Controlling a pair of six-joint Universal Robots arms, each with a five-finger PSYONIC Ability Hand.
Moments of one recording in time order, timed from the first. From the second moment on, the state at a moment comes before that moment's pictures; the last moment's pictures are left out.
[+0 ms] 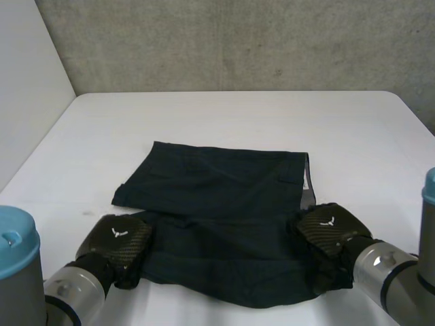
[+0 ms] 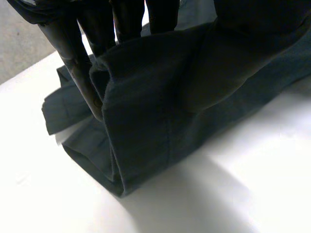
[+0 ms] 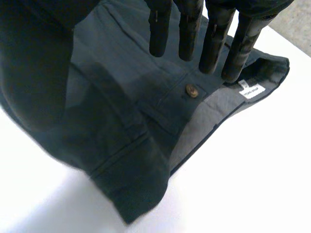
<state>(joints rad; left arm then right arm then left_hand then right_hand) 4.14 -1.61 -1.99 3.09 -1.68 3.37 1.99 -1.45 1.88 0.18 1.42 2.69 1.13 1.20 1.19 1.20 0.99 0.30 0.34 0.33 0.33 0.16</state>
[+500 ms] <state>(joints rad) 4.23 -1.70 -1.88 3.07 -1.67 3.40 1.90 -1.47 2.00 0.15 1.33 2.70 1.13 1.20 1.19 1.20 0.99 0.43 0.49 0.49 0.49 0.30</state>
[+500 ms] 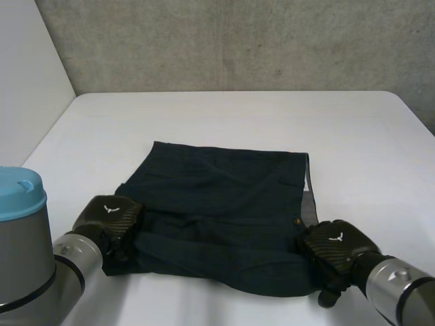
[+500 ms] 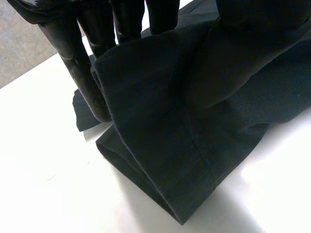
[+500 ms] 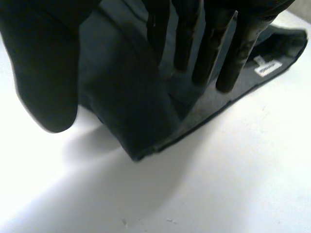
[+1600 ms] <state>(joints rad) 4.28 -1.87 -1.61 2.93 -1.55 3.57 1.94 -1.34 1.64 0.29 1.46 2.53 1.13 1.20 1.19 1.20 0.99 0.96 1.18 1.18 1.19 0.99</state>
